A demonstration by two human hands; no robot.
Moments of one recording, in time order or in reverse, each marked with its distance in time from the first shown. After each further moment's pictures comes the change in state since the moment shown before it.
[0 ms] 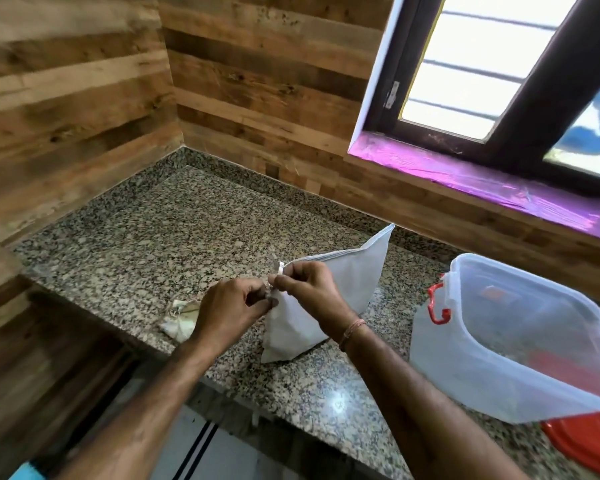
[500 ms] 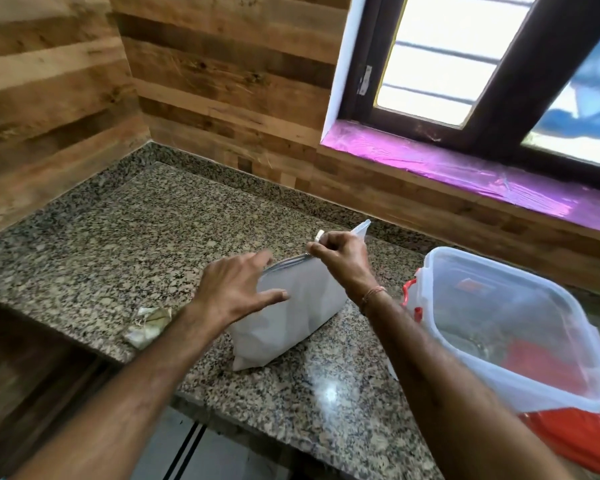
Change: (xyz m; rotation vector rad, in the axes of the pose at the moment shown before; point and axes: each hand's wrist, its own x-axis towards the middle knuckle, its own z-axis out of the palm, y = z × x) left_hand 0.063 0.051 0.026 0.520 -0.170 0.179; right_hand 0.040 0.019 -0.118 -0.252 0.358 0.034
